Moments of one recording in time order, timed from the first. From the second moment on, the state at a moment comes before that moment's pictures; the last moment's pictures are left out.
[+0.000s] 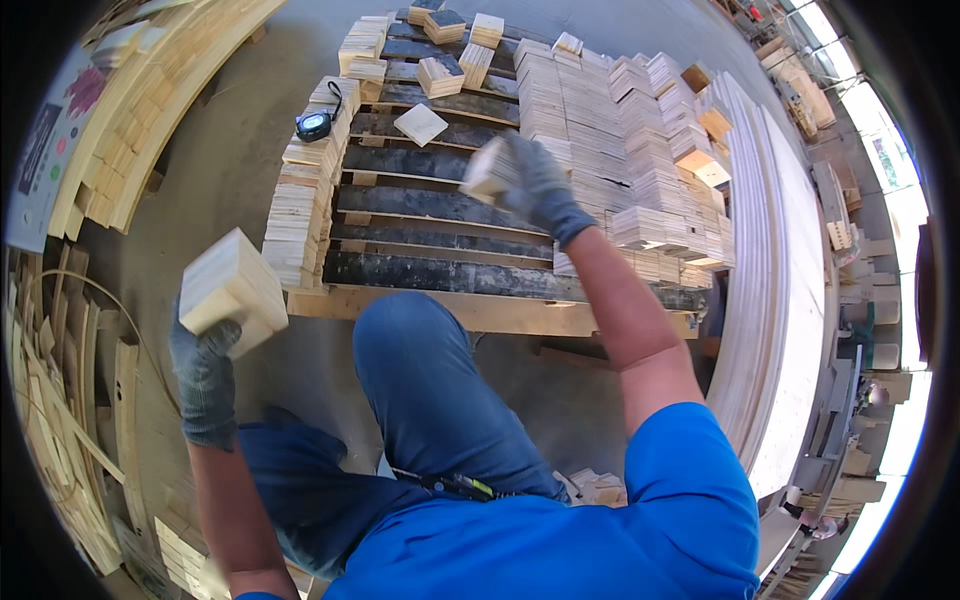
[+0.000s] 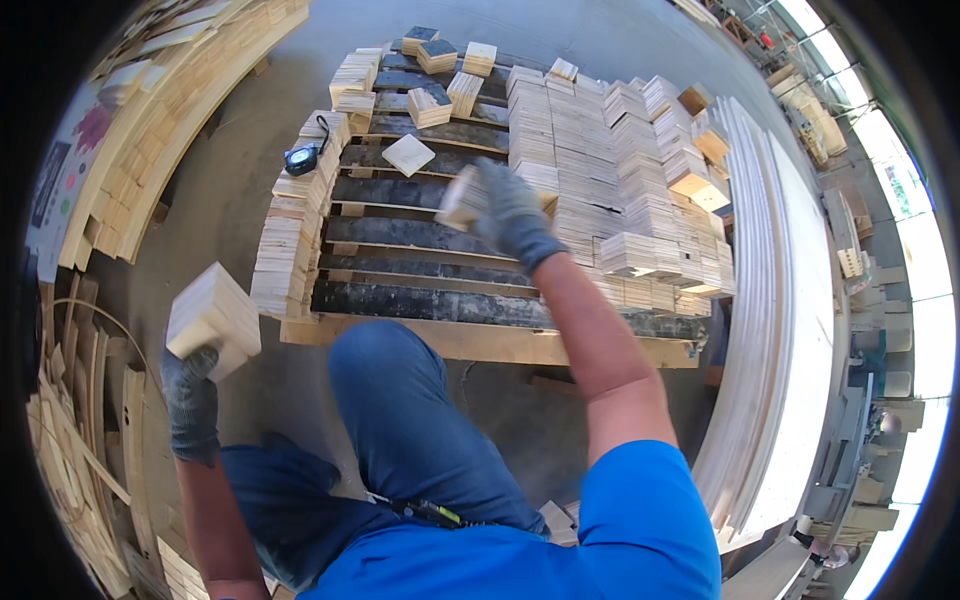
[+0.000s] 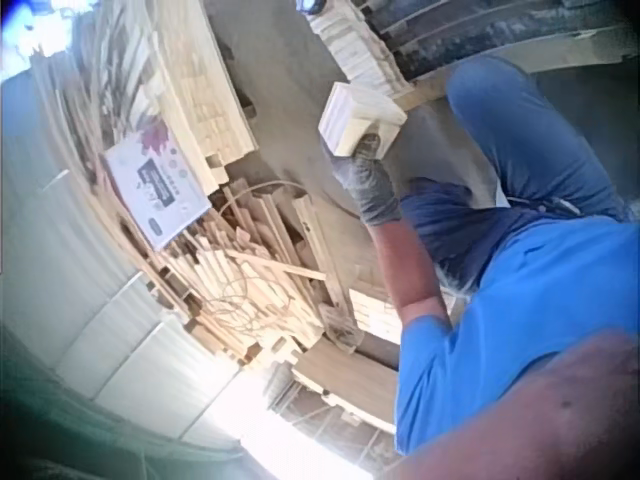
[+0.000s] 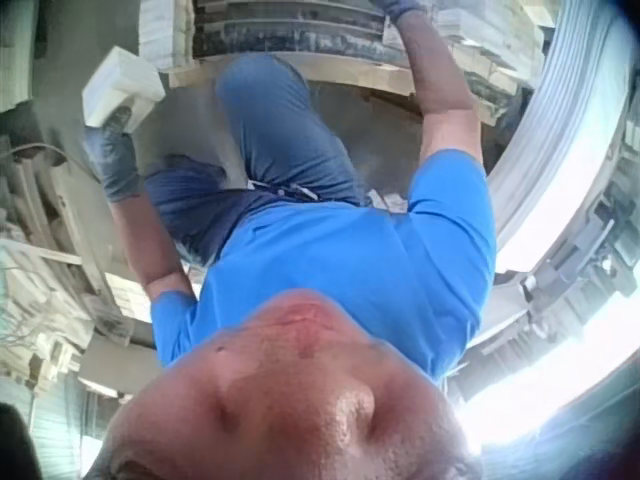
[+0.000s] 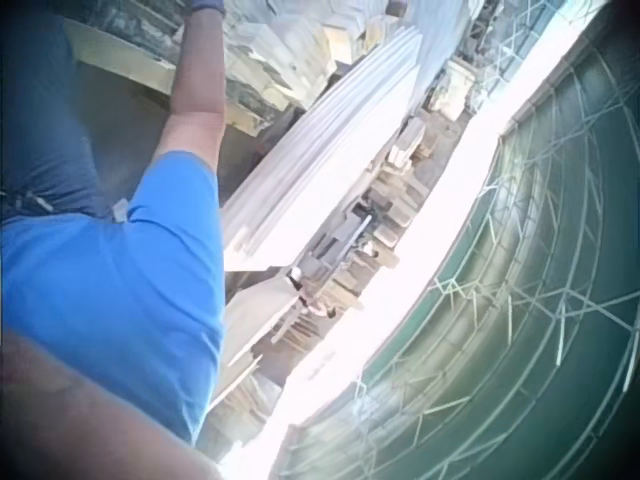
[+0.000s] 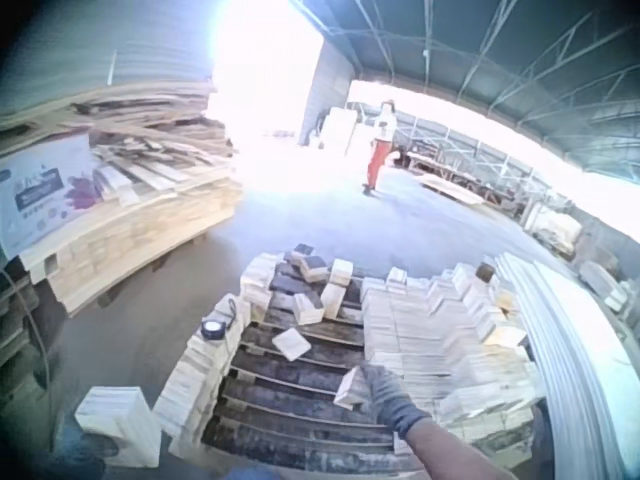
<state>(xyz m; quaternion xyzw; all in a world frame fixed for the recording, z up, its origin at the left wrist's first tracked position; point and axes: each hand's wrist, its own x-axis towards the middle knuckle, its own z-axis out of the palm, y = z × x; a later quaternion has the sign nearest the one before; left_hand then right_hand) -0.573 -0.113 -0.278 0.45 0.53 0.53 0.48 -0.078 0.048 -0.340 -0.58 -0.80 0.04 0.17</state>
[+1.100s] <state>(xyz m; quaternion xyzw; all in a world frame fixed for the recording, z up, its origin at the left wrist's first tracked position) -0.416 -0.050 -0.334 0.39 0.51 0.46 0.62 -0.195 -0.016 -0.352 -0.40 -0.76 0.39 0.34</state>
